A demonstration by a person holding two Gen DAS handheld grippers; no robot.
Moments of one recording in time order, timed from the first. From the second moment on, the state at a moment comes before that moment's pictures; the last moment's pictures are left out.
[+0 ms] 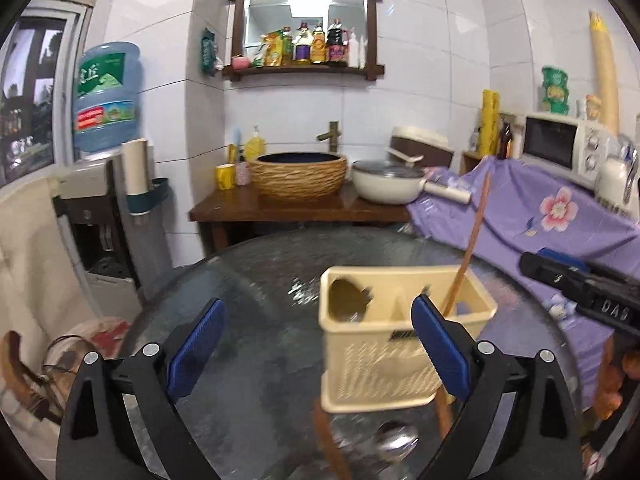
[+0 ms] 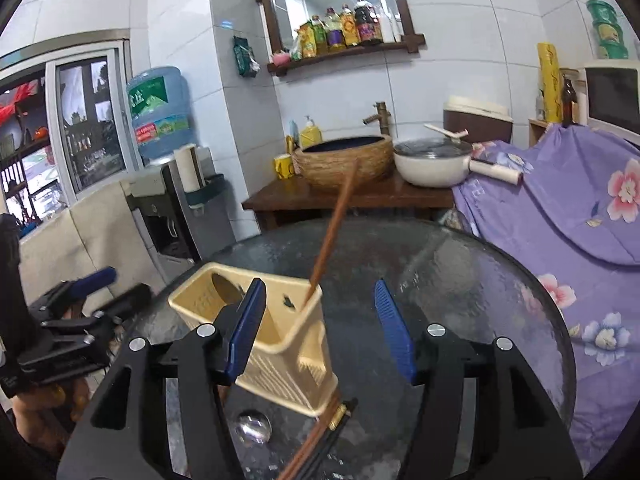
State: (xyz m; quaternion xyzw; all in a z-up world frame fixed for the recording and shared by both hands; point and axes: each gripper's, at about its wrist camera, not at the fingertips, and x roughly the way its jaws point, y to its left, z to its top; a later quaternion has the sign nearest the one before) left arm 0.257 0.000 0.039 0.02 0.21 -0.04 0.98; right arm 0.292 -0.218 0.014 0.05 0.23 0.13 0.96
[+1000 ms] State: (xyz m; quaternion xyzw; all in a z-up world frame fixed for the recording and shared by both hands) left arm 0.210 0.021 -0.100 0.04 0.39 -0.02 0.92; right arm 0.267 -0.203 -0.126 -0.02 0.43 0.11 0.90
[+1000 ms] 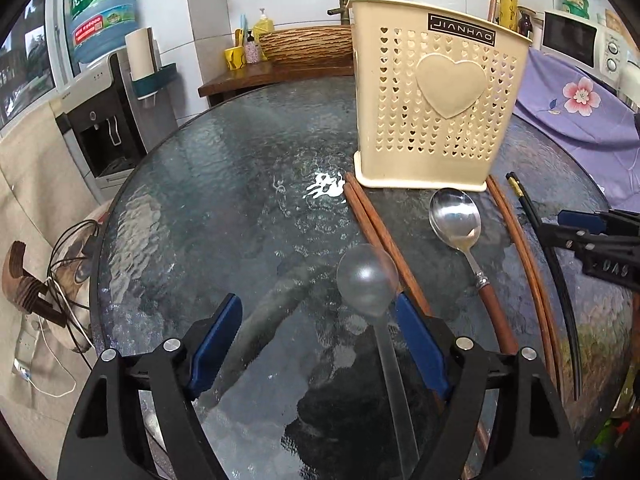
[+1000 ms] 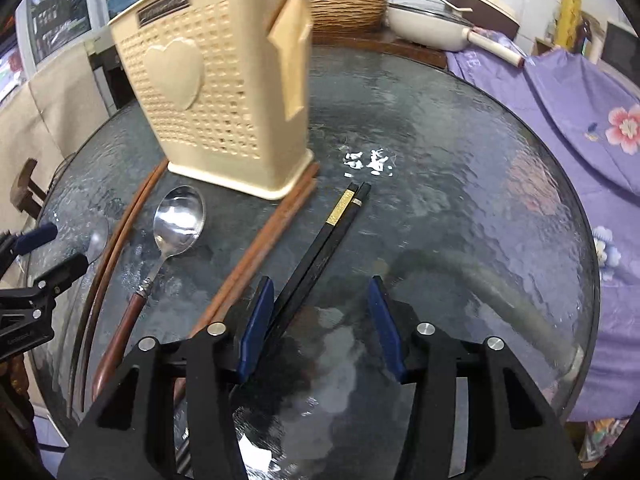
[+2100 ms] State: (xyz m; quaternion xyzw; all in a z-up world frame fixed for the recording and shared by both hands) left arm 0.208 0.012 -0.105 0.07 0.42 -0.03 0.91; right arm 0.298 -0.216 -0.129 -0.05 0.45 0.09 0.89
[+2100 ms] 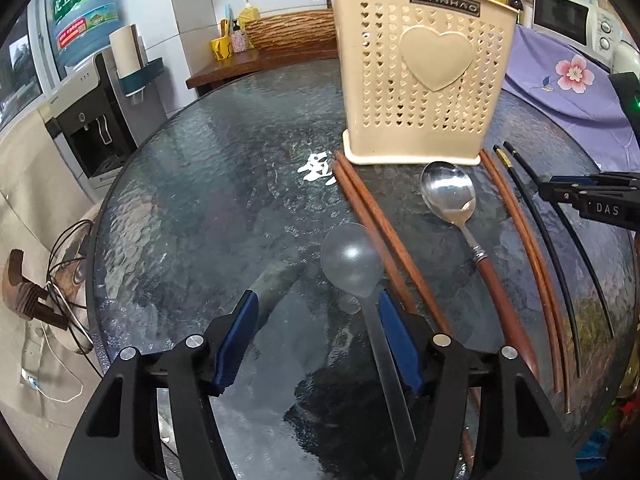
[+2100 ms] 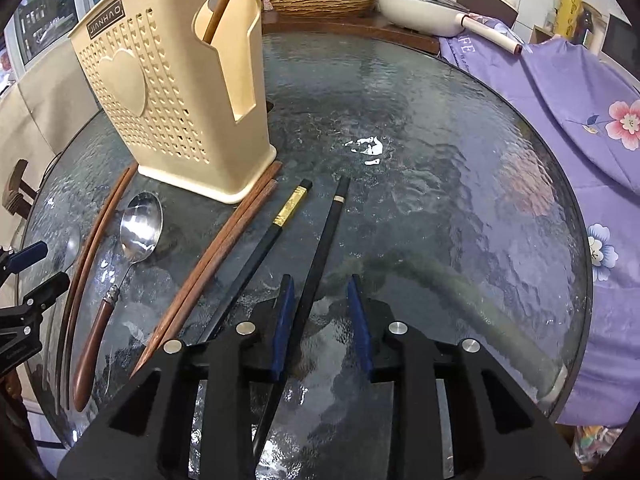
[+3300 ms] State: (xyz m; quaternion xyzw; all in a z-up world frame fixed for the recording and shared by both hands) left arm 0.242 0.001 -0.079 0.02 0.39 -0.06 0.92; right arm 0.334 -0.228 -0.119 0.02 0.43 0.09 0.90
